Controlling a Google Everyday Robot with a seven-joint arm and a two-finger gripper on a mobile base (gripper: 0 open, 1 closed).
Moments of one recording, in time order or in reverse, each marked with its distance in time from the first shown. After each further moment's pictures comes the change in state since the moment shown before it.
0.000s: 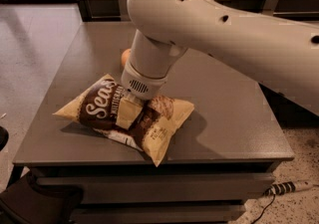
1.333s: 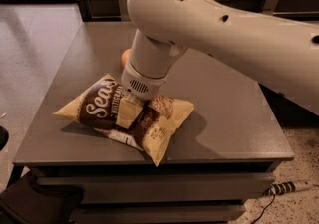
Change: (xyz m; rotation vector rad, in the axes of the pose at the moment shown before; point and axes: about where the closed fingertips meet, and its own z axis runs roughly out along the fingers) arm 0.000 0.000 -0.001 0.002 0.000 0.000
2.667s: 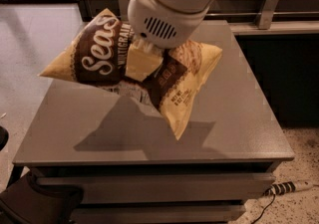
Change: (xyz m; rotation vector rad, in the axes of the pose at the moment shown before) arm -0.018 0.025 -0.169 0.288 -0.074 -0.142
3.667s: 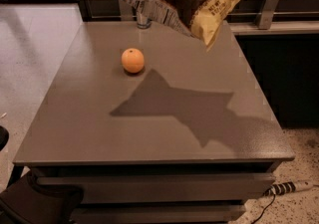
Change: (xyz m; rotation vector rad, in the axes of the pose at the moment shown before) arm 0.004 -0.126 -0.078 0.067 -0.193 0.049
